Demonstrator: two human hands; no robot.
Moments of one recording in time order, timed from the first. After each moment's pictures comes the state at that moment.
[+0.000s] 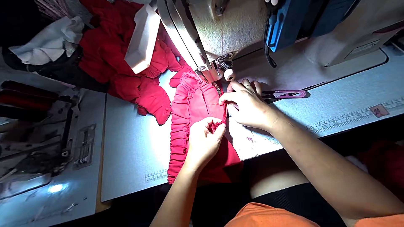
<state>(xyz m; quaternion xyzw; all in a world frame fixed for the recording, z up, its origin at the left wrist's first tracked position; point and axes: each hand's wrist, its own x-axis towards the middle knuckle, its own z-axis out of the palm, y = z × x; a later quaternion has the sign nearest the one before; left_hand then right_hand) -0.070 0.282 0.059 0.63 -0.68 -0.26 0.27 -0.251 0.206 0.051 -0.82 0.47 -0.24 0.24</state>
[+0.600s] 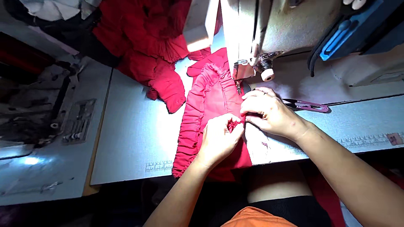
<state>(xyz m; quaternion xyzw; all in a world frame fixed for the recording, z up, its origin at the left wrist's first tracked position) -0.067 0.280 0.055 0.61 -0.67 -0.29 0.30 -0.265 0.198 0.036 -0.91 0.25 -0.30 0.16</state>
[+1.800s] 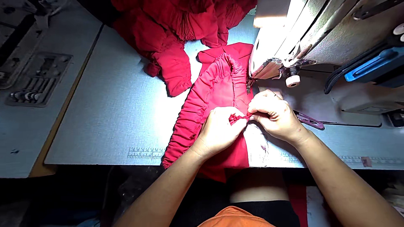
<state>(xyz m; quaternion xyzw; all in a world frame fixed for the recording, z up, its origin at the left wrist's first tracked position) -0.059 0.277 0.053 0.58 -0.67 -0.30 0.36 -0.261 0.197 0.046 -0.90 0.25 -0.31 0.20</state>
